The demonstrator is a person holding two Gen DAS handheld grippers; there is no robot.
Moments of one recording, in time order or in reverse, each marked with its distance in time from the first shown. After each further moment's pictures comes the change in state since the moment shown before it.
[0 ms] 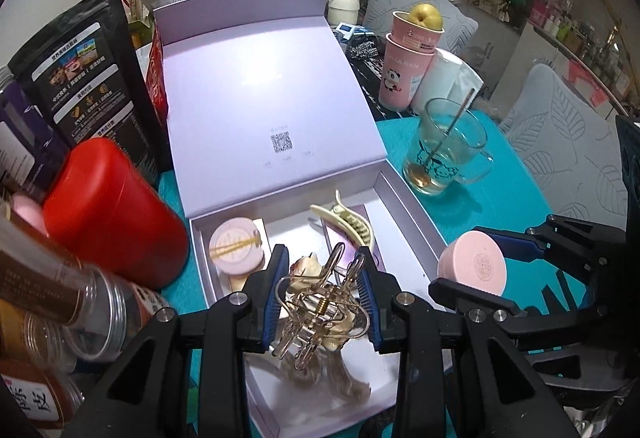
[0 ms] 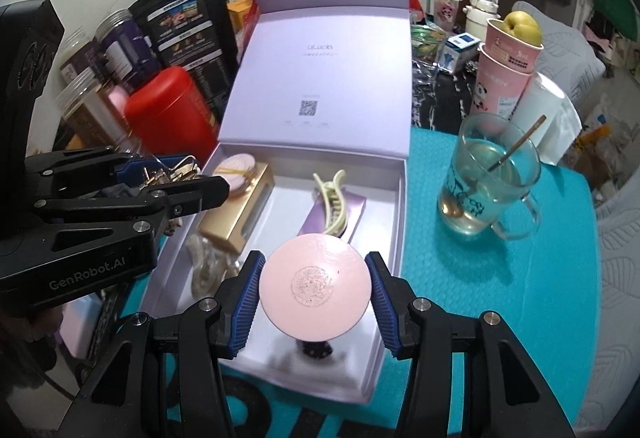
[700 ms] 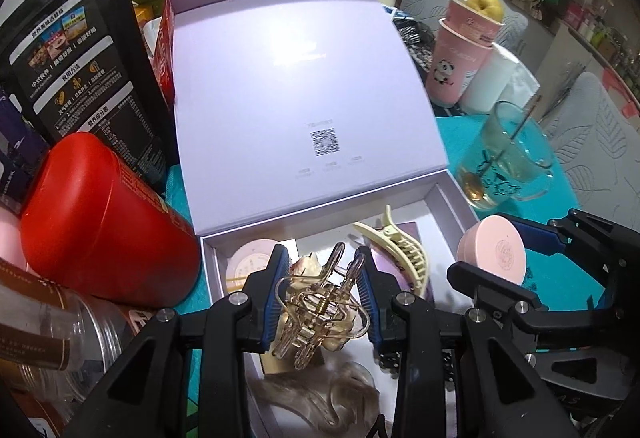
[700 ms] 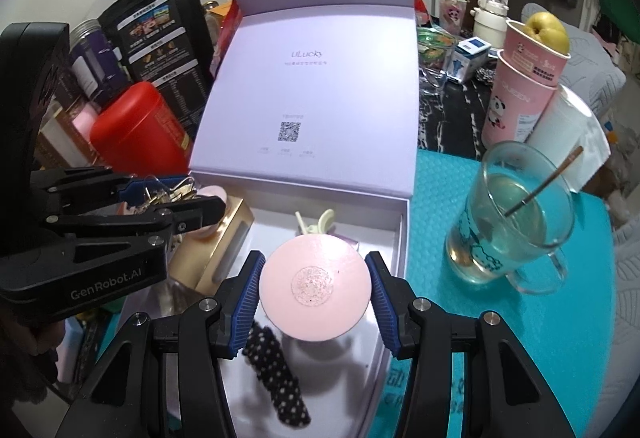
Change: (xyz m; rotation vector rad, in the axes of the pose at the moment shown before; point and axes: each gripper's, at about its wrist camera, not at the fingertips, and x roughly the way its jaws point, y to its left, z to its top) left arm 0.056 0.027 0.022 -0.058 0.069 0.077; right arm 0.049 -0.018 0.031 0.000 -0.018 0.010
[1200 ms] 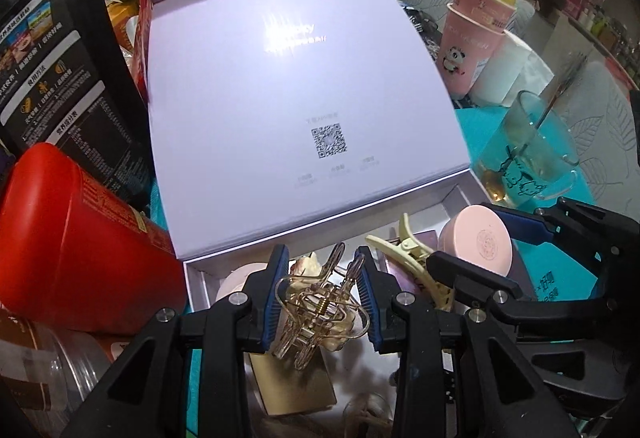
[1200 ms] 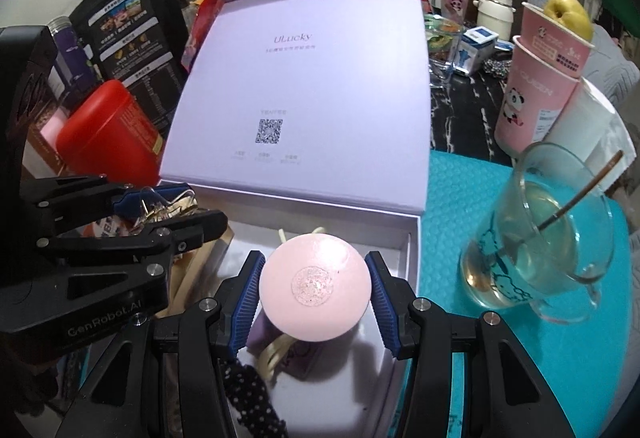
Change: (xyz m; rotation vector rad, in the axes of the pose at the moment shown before) left arm 0.032 0.004 0.004 0.032 0.011 0.001; right arm 0.041 -0.009 0.009 0.001 0.018 0.003
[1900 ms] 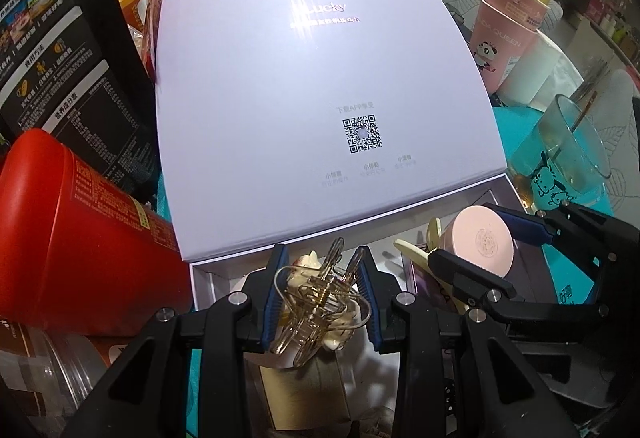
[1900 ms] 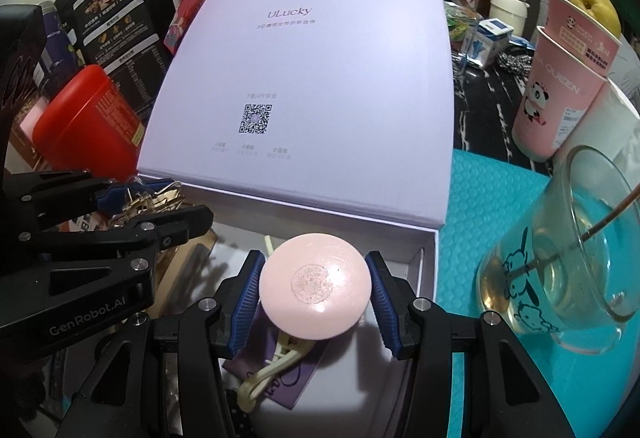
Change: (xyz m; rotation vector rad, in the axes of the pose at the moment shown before) left arm 0.016 0.003 0.007 -0.039 0.037 0.058; right arm 0.027 -0.003 0.007 -0.033 0.024 0.004
